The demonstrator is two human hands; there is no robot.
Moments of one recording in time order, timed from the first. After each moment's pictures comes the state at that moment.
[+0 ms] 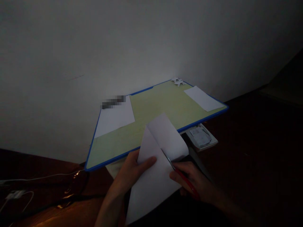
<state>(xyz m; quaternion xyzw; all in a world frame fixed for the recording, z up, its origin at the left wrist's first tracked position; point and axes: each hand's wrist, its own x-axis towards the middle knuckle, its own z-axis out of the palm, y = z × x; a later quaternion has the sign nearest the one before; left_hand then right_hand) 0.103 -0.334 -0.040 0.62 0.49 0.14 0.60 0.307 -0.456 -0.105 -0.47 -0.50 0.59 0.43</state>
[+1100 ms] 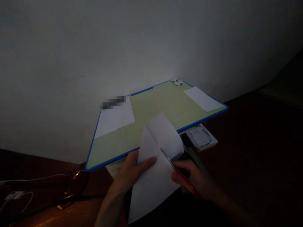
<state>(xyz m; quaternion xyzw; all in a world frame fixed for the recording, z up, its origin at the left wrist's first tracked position) 0.104 -0.333 -0.037 0.62 0.50 0.13 0.59 0.310 -0.456 -0.108 -0.50 -0.46 0.60 0.42</state>
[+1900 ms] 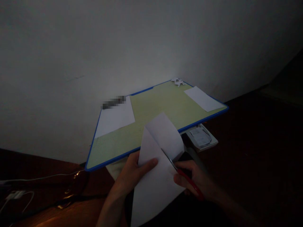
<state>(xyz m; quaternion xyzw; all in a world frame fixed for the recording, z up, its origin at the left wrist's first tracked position) 0.105 -0.339 -0.037 0.60 0.50 0.15 0.61 0.312 -0.459 -0.109 -0.50 -0.42 0.63 0.42</state>
